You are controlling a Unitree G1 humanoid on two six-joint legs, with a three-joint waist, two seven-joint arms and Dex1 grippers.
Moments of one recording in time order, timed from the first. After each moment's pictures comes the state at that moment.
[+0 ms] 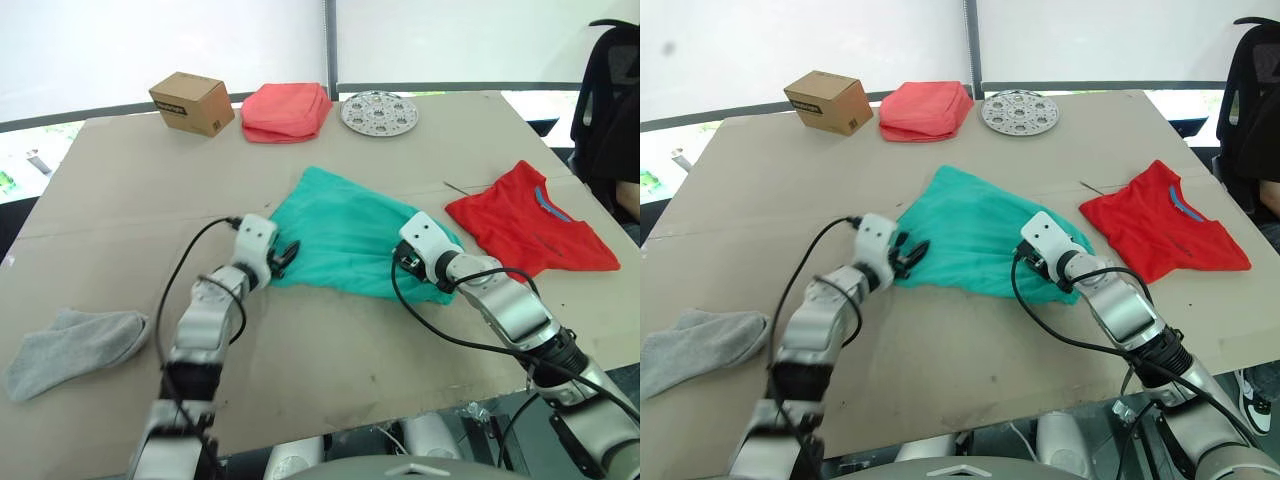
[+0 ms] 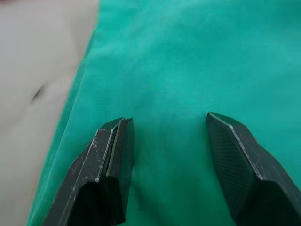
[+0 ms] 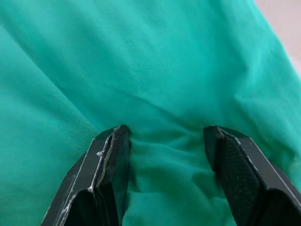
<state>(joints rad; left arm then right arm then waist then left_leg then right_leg) -0.21 0.36 0.09 -0.06 -0.10 0.48 -0.40 -0.51 -0.46 0.46 -0.13 0.07 0.75 0.31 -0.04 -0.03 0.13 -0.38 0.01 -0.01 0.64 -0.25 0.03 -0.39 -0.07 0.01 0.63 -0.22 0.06</state>
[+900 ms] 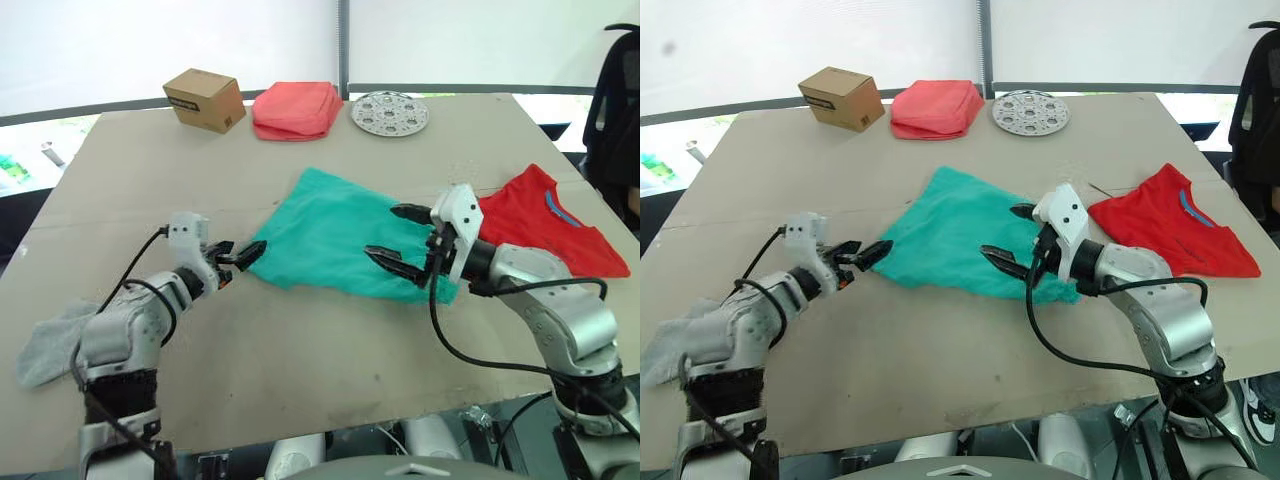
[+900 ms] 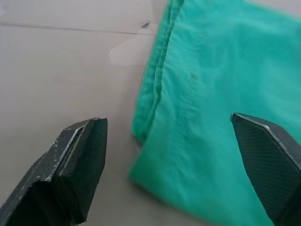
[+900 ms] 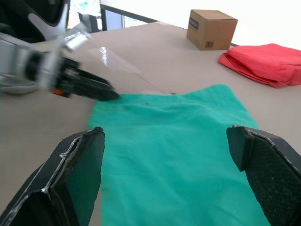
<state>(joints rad) -0.31 0.55 0.21 0.07 -0.42 0.67 -0.51 -0.35 -0.43 0.08 -0.59 0.45 0.75 0.65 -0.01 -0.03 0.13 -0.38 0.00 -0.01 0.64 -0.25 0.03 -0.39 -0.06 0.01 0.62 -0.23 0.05</state>
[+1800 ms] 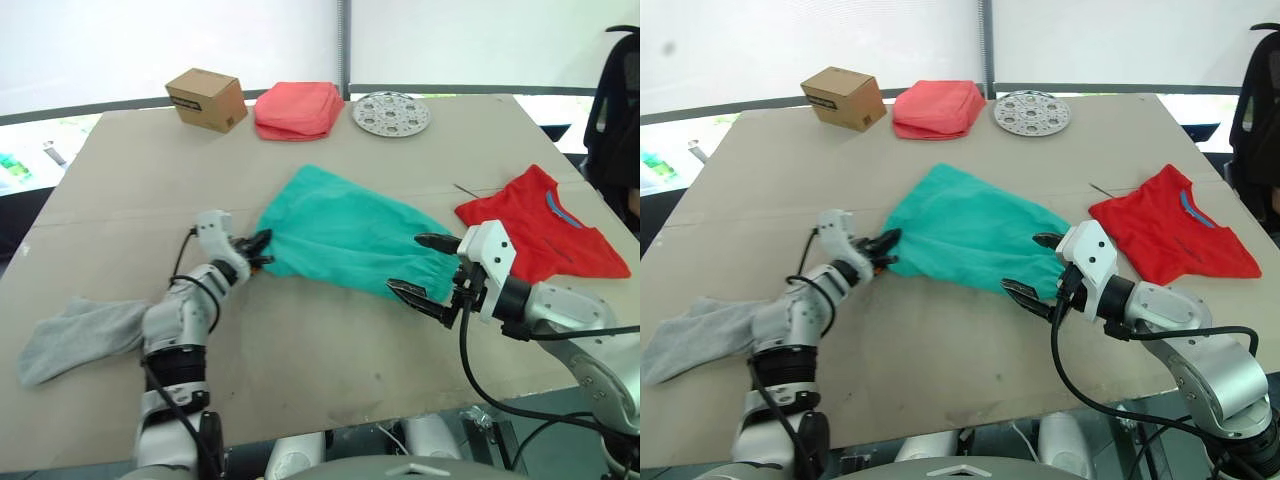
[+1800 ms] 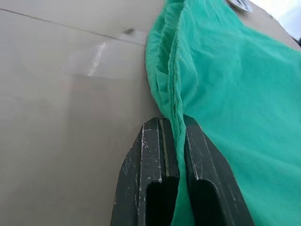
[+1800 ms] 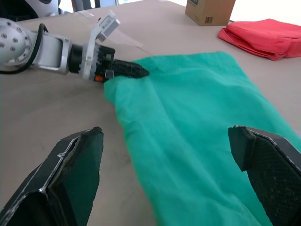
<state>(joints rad) -0.38 0.39 0.36 0.24 -0.48 0.61 -0.43 -0.16 -0.58 0.02 -0.76 0.53 0.77 0.59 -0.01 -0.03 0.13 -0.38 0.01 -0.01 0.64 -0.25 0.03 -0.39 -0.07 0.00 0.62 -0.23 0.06</state>
